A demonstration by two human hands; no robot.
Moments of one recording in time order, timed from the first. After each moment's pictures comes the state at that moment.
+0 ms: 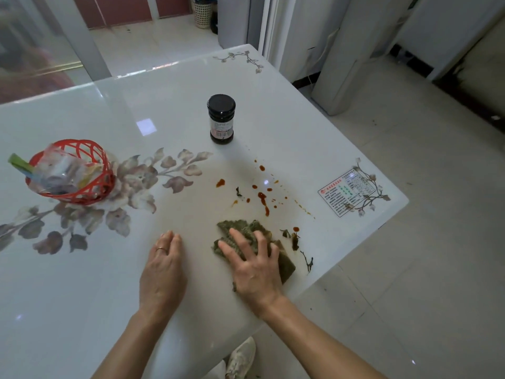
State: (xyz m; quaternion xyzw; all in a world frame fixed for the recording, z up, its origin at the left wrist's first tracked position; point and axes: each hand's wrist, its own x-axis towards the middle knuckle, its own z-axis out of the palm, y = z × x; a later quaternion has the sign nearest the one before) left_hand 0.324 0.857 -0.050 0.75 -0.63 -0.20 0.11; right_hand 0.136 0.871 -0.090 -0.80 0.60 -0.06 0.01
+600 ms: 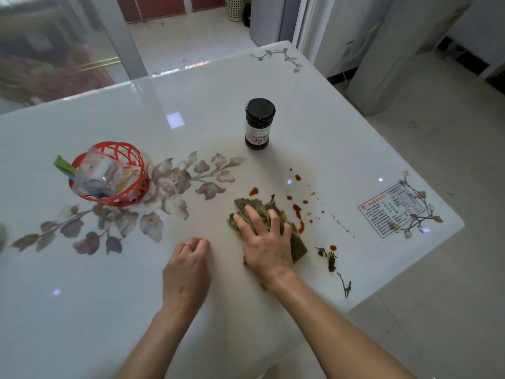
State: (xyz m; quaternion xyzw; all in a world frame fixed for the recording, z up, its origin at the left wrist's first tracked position) left_hand 0.337 0.832 -0.034 0.73 -0.67 -0.13 0.05; right_hand 0.177 0.788 -0.086 -0.79 0.61 -0.03 0.02
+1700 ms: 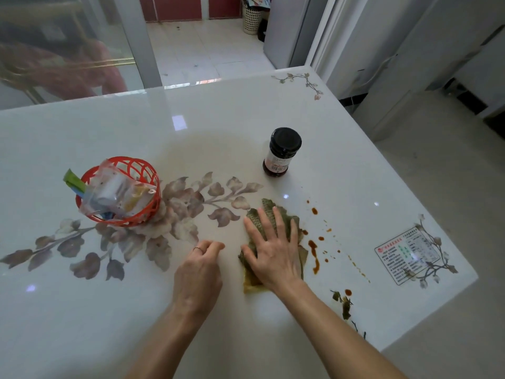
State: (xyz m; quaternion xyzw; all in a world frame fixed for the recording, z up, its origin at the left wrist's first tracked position) left_hand 0.351 0.781 -0.034 0.72 -0.63 -0.21 0.18; right_hand 0.189 0.725 -0.082 -0.81 0.58 0.00 0.05
